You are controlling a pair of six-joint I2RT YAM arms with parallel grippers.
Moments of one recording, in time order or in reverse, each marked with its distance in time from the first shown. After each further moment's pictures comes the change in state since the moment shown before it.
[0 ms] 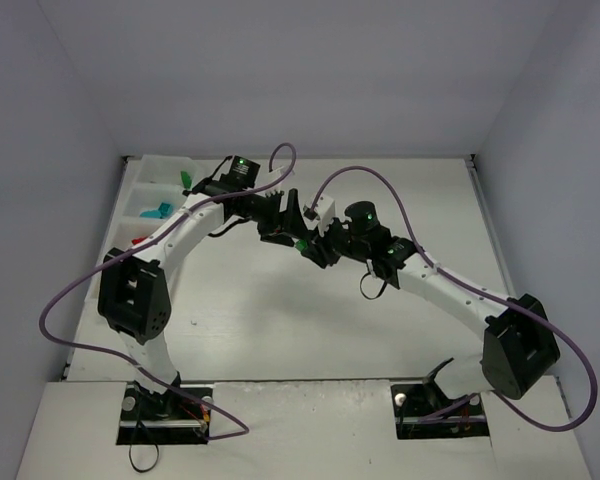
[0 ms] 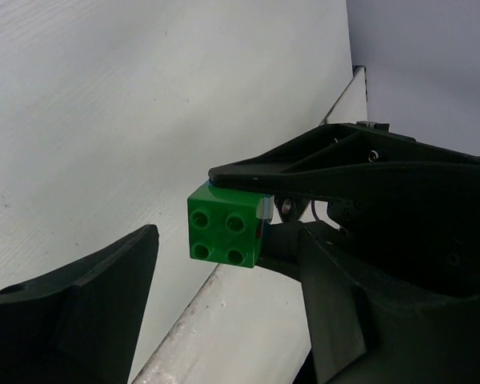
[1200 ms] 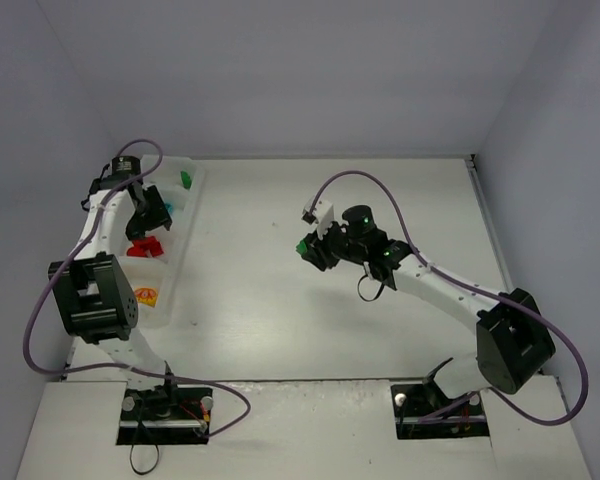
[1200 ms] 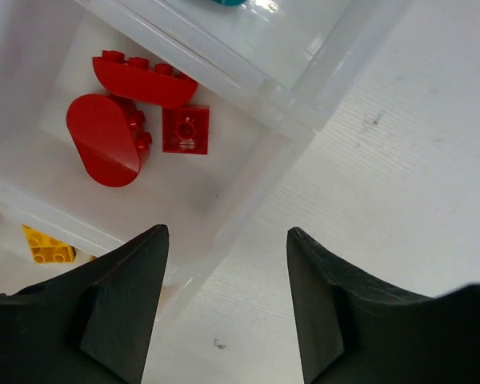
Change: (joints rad) left arm 0.587 -0.045 -0.060 -0.187 -0.896 0.095; right arm -0.003 0.033 -0.035 0.045 0.018 0.003
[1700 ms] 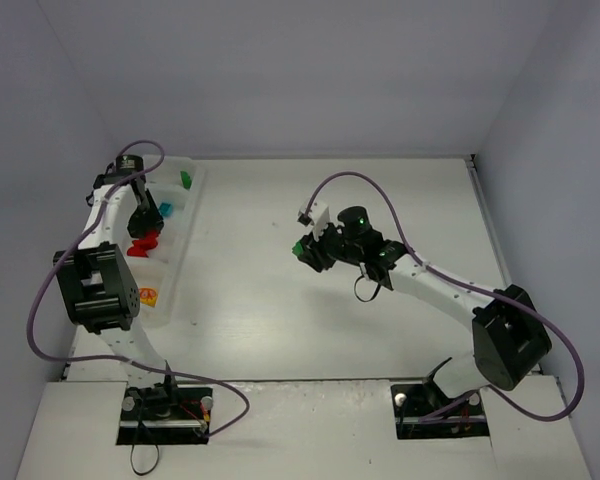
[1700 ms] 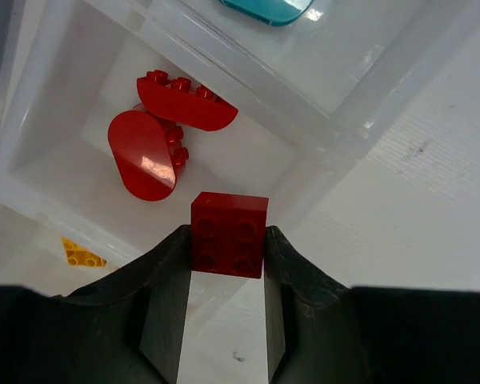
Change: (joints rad) left arm 0.000 0.040 0.051 -0.030 -0.072 0.007; right arm 0.015 0.028 0.008 0.018 0.000 0.000
